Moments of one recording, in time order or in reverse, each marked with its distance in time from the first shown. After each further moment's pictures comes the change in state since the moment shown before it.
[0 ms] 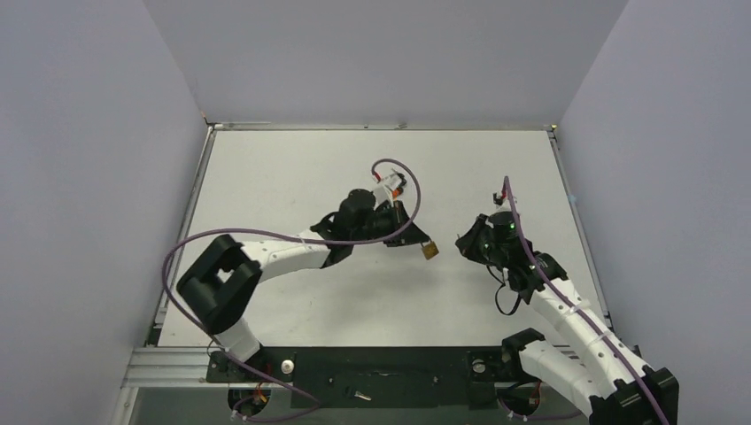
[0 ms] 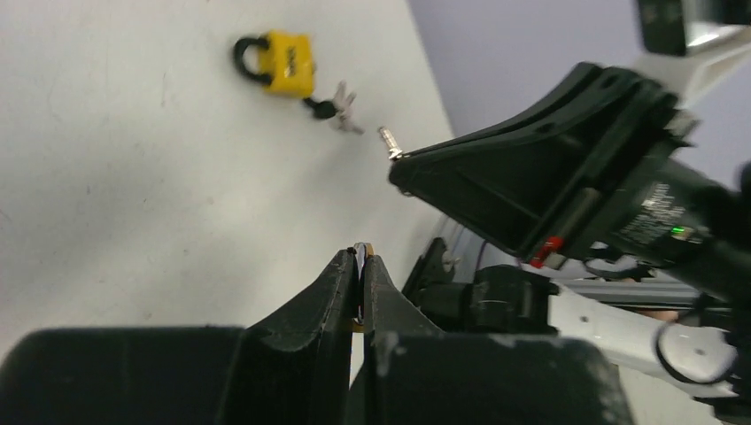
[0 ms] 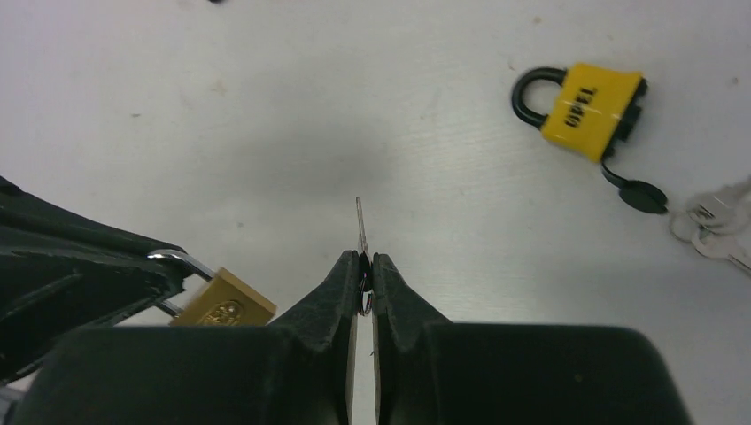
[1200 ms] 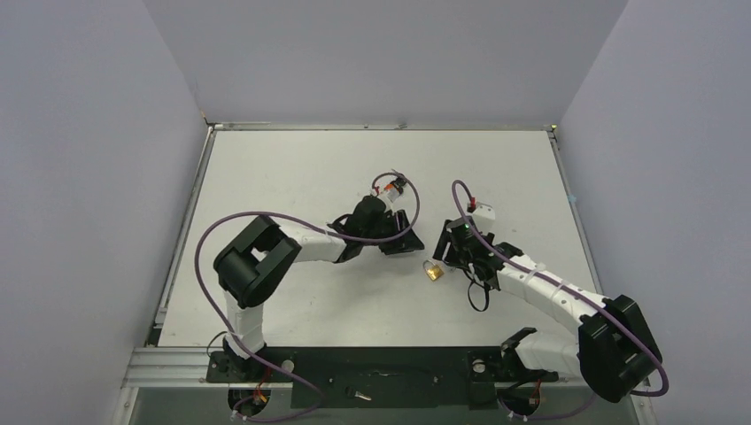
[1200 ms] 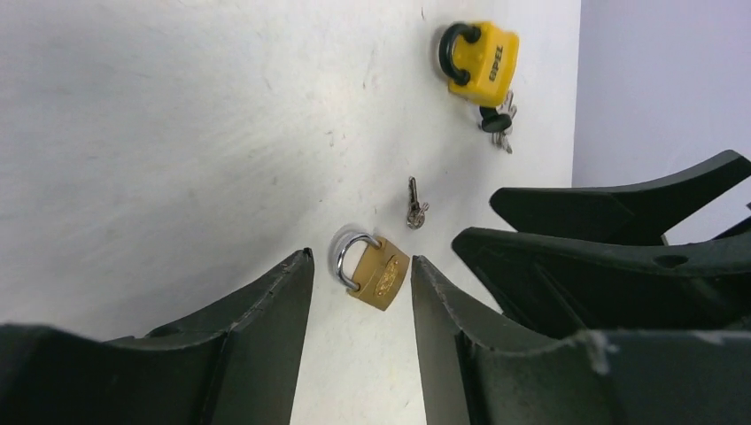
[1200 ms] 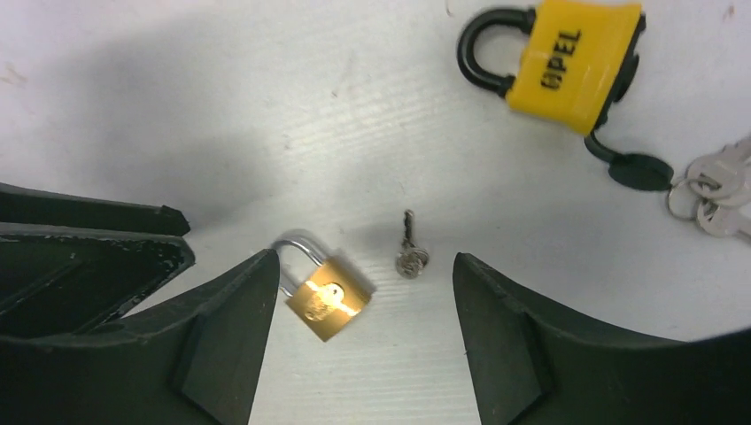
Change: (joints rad) left arm -0.001 0.354 0.043 0.007 -0.065 -0.043; right arm 0.177 0.341 -0.068 0.080 0.322 0.108
